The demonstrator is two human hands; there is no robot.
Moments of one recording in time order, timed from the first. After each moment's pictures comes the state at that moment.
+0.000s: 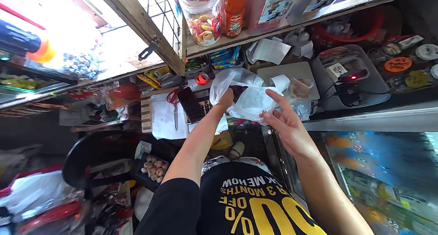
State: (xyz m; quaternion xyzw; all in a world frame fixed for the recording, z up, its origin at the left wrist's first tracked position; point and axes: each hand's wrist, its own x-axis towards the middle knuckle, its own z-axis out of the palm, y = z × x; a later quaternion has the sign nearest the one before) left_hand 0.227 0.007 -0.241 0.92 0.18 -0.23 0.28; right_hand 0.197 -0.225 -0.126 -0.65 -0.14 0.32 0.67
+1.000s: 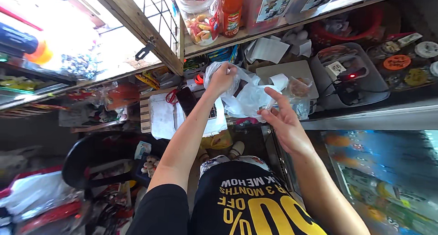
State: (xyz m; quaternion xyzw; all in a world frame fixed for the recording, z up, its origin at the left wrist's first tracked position) left_hand 0.235 0.032 -0.156 0.86 0.18 -0.06 0.48; right_hand 0.198 -0.223 -0.132 -0.65 -0.13 0.30 0.69
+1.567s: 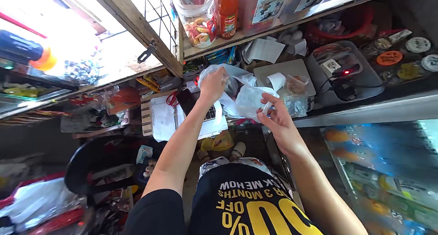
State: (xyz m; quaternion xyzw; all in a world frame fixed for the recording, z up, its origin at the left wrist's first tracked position) left_hand 0.210 0.036 -0.138 0.94 0.17 -0.05 0.29; right_hand 0.181 -0.221 -0.138 -0.68 -0.11 0.27 0.67
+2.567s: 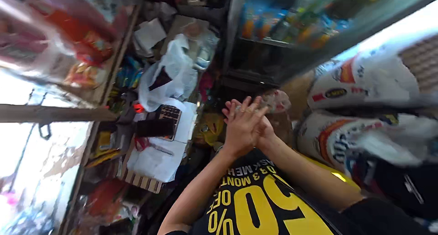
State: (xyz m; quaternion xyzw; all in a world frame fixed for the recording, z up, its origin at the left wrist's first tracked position) left_hand -0.045 -0.072 -0.171 0.79 -0.38 -0.18 0.44; right_hand -0.086 -0.168 -0.195 -0.05 0.43 0.03 0.90
